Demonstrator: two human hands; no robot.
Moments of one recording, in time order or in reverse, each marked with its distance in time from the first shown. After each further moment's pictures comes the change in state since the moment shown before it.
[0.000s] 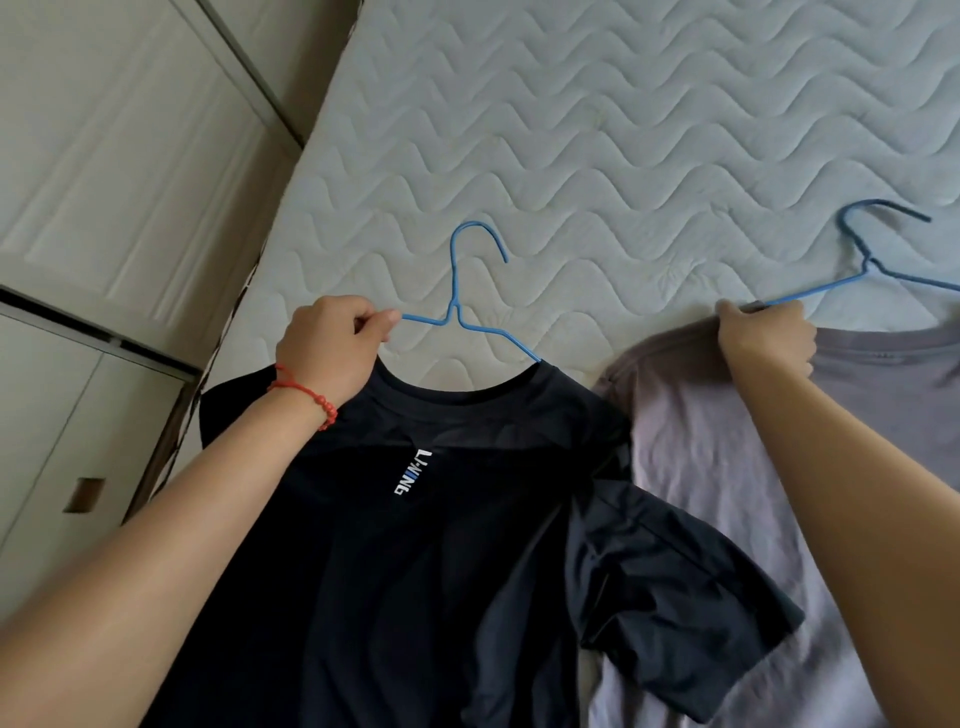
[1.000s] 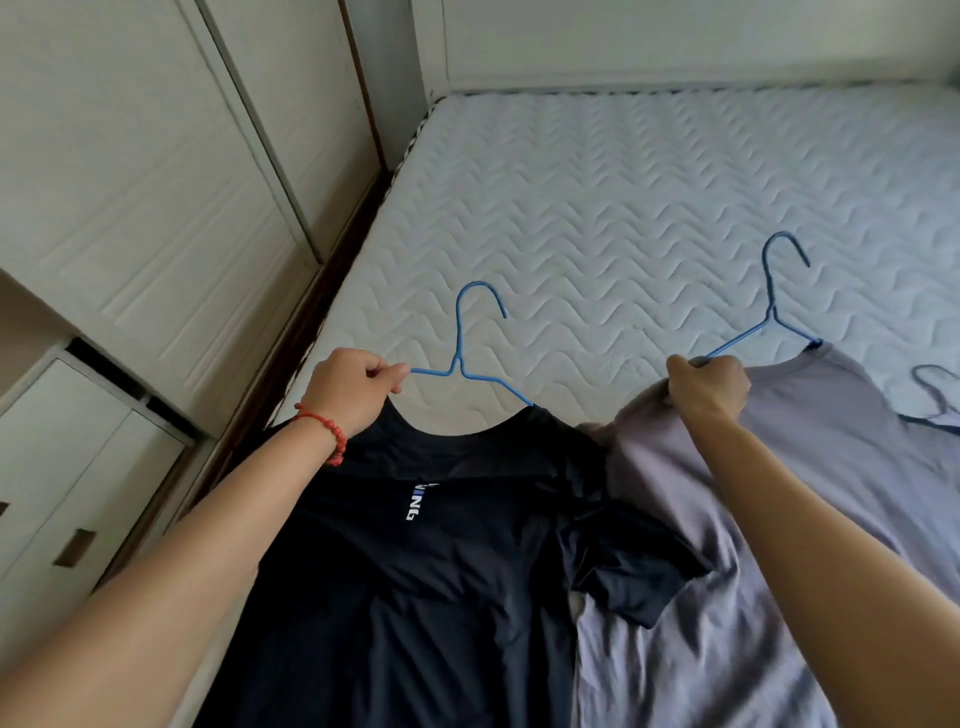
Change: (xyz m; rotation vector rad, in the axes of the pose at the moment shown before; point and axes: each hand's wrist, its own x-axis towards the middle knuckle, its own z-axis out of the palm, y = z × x) left_hand -0.097 -0.004 -0.158 -0.277 -0.113 0.017; right_hand -0.198 -0.024 -0.155 0.298 0.050 -0.252
